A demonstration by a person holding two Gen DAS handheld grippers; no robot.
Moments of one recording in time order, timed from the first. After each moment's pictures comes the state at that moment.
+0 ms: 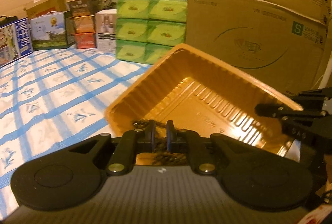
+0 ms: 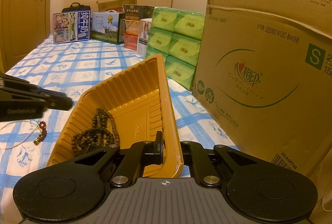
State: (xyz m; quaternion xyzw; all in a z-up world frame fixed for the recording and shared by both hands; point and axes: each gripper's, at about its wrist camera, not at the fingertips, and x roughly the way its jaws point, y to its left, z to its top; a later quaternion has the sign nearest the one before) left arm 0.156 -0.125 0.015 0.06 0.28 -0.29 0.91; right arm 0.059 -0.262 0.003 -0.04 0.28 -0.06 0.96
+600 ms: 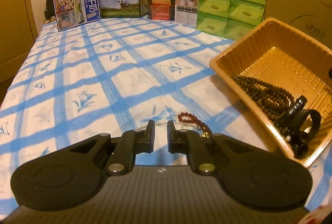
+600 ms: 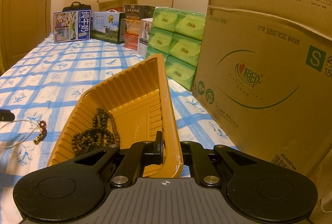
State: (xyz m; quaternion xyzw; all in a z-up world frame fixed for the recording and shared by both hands) left arm 0.151 0.001 -0.033 0.05 0.33 -0.13 0.93; right arm 0.062 -0.263 0.003 -0.04 0.28 -0.06 0.96
